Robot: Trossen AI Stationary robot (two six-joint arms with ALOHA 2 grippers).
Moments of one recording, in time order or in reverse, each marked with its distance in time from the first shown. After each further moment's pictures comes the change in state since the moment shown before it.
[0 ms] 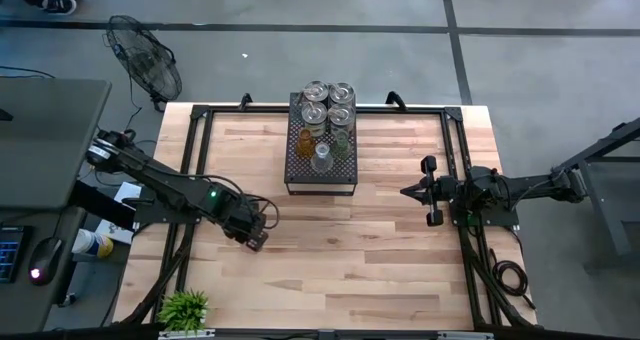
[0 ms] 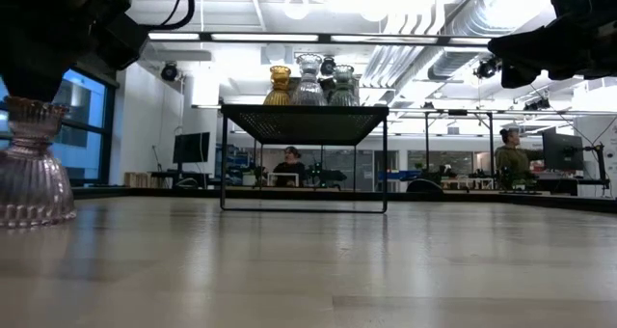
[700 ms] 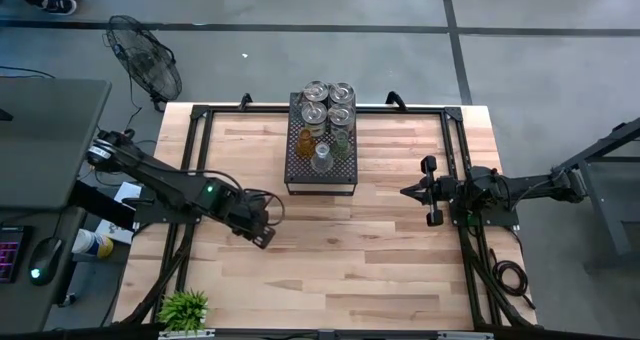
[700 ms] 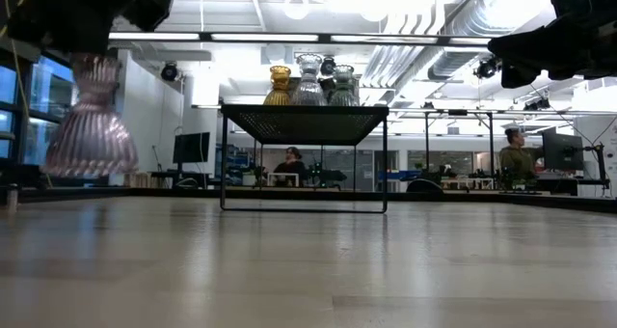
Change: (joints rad) left arm 0.001 0.002 0.137 -0.019 -0.106 0.029; right arm 0.000 0.000 0.000 0.000 0.000 0.000
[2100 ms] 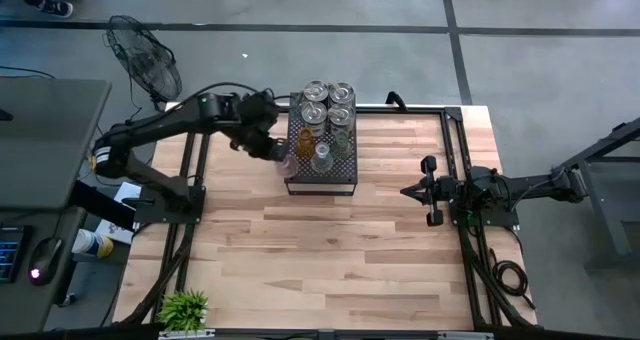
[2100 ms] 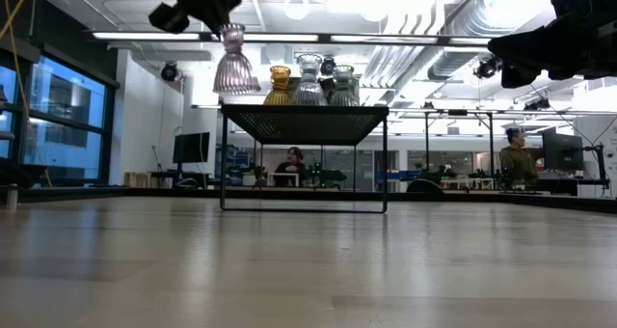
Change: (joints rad) left arm 0.683 0.058 0.465 -0.242 0.182 0.487; right arm 0.000 0.000 0.000 0.000 0.000 0.000
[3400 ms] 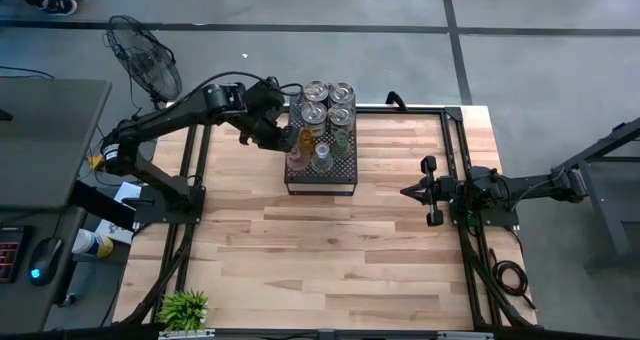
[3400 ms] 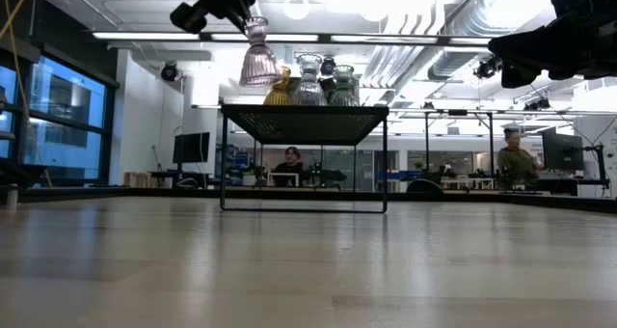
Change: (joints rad) left arm 0.056 0.081 0.088 0.054 0.068 -0.040; right arm 0.000 0.000 0.000 0.000 -0.004 0.000
